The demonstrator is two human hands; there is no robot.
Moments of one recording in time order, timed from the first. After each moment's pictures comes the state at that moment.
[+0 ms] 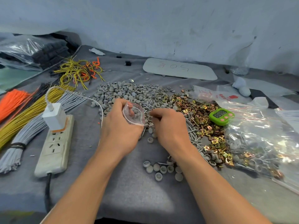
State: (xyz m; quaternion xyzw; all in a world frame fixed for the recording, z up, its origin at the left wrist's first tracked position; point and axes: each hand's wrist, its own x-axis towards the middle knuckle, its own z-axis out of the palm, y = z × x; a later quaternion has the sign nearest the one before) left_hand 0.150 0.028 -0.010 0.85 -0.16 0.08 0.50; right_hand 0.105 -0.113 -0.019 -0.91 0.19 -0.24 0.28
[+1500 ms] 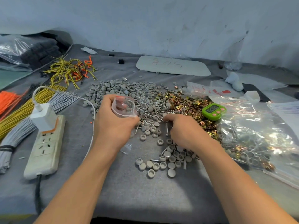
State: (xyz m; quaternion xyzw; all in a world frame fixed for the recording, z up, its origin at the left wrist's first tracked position) left_hand 0.143 0.016 -0.006 0.78 -0.13 0.02 0.62; right_hand 0.067 -0.162 -0.004 -0.95 0.24 0.03 0.18
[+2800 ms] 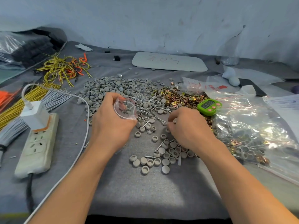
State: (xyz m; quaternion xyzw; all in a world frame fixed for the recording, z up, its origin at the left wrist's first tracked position) left_hand 0.141 0.012 -0.012 0.85 -0.18 0.08 0.49; right_hand 0.045 -0.171 -0.007 -0.96 0.24 -0.10 0.14
